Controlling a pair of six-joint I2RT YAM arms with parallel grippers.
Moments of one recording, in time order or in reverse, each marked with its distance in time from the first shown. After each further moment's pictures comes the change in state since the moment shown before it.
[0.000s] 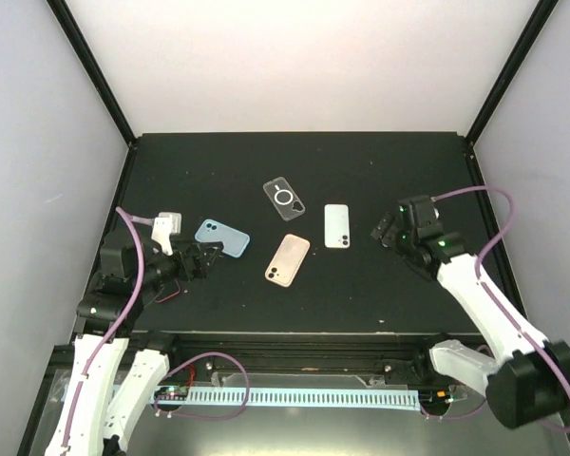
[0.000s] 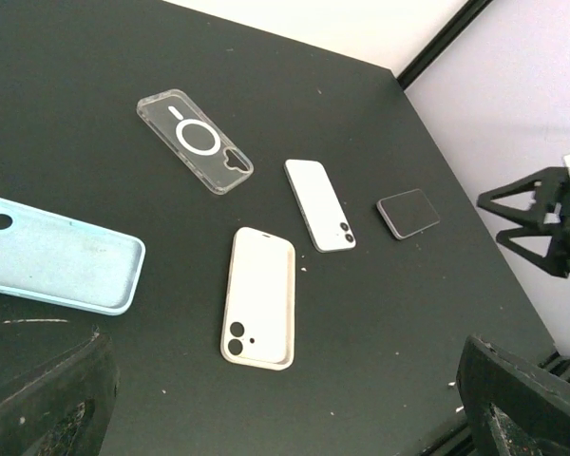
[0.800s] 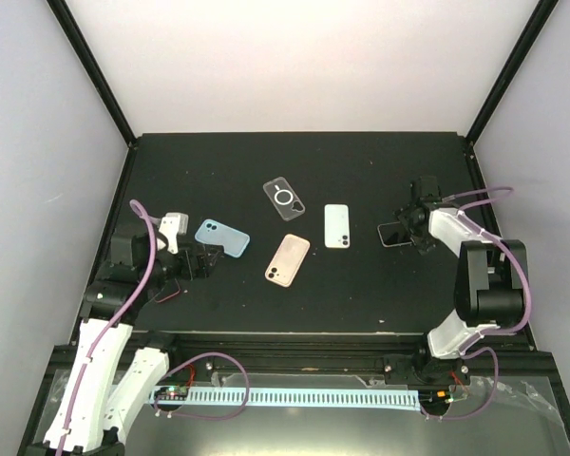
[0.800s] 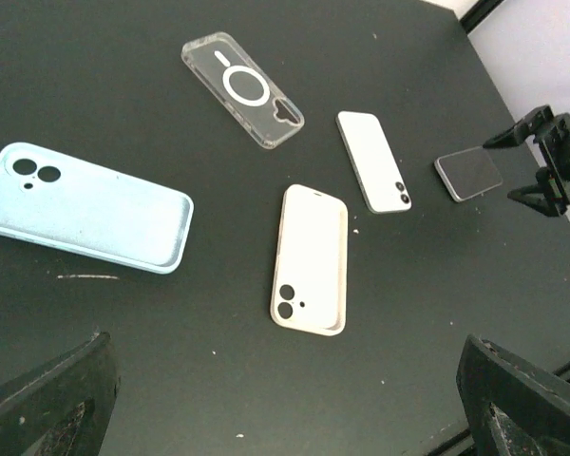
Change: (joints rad) left arm 0.000 0.062 -0.005 -0.064 -0.068 0.085; right arm -0.259 0.597 0.121 0.193 0.075 0.246
